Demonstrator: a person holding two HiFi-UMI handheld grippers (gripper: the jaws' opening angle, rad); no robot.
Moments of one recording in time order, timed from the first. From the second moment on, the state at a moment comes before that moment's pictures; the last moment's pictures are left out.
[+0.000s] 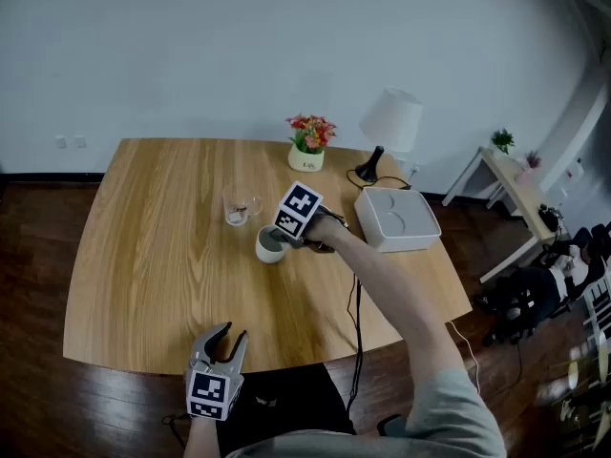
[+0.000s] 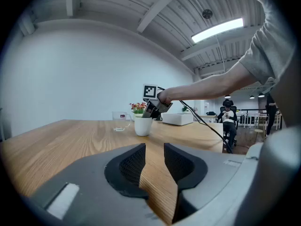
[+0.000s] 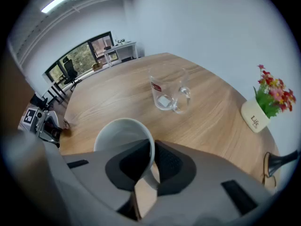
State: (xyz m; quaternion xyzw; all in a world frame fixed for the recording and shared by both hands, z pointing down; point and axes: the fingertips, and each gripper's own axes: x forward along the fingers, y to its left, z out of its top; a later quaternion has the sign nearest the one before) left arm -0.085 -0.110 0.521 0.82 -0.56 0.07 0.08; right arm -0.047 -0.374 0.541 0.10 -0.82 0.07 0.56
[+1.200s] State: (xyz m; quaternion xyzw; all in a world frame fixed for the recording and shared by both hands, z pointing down) left arm -0.027 -0.157 0.485 0.87 -0.47 -0.05 0.15; right arm 0.265 -0.575 0.425 0.40 -0.78 0.21 0.43
